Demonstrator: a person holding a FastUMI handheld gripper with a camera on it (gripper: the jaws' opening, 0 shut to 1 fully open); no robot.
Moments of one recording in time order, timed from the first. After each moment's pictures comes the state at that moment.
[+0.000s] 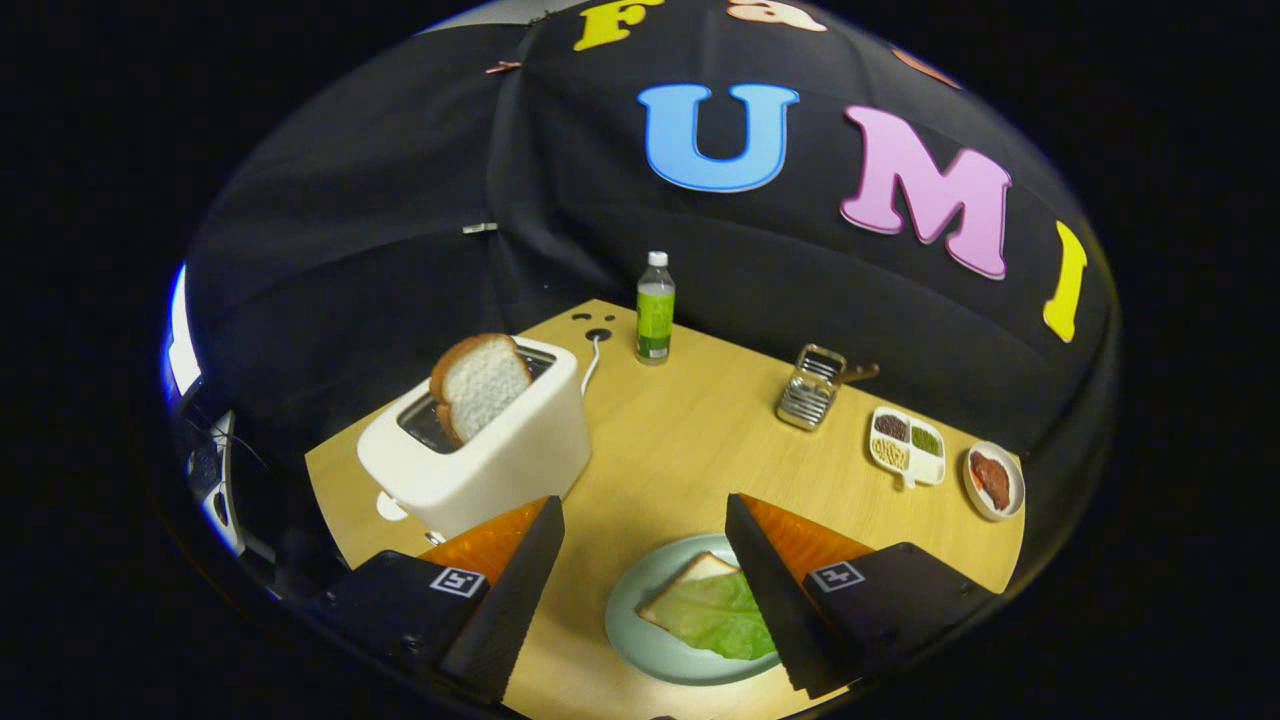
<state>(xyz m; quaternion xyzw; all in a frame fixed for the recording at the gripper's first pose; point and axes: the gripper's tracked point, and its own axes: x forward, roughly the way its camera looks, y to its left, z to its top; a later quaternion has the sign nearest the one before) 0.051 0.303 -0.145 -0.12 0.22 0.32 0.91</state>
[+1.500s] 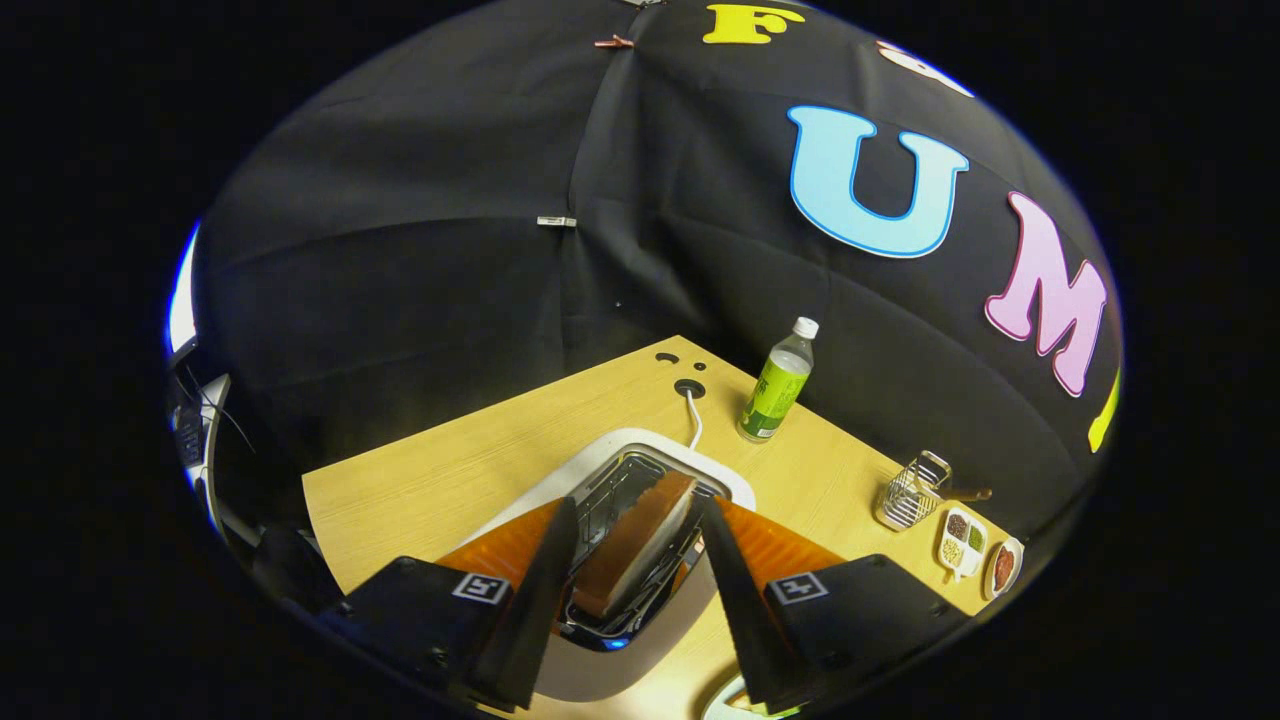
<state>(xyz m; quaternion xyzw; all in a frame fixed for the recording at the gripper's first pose) 0.063 0.470 -0.163 -0.18 0.20 0.36 0.89</state>
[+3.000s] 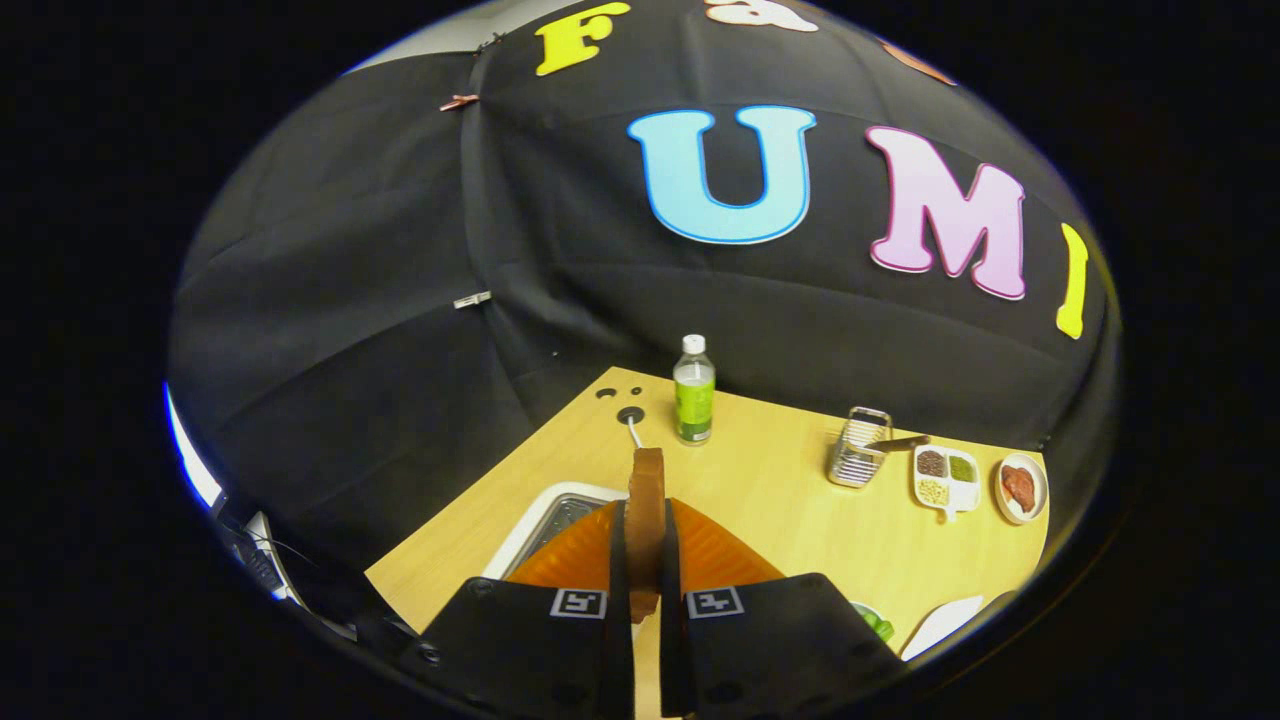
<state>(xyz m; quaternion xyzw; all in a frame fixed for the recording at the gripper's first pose) 0.091 0.379 -0.069 -0.02 0.24 0.27 0.93</state>
